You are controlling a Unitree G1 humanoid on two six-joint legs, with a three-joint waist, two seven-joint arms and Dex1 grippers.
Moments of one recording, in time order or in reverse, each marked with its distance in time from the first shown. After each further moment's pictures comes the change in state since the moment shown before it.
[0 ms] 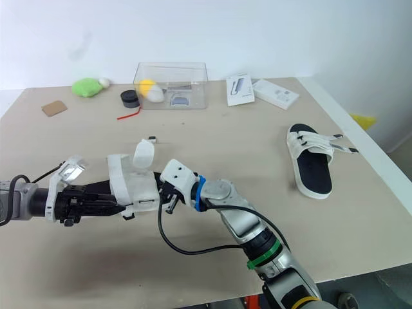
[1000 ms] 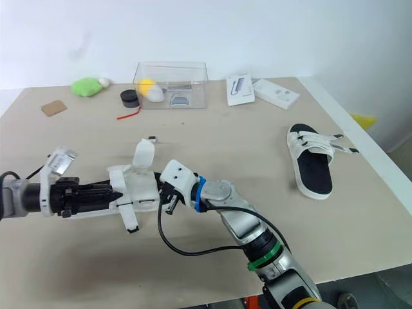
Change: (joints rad) left arm 0.079 -0.032 0.189 -0.034 -0.119 0.079 0.090; right arm 0.014 0.001 0.001 -0.029 -0.007 0.019 0.001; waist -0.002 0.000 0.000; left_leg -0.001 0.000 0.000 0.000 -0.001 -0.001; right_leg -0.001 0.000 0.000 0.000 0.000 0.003
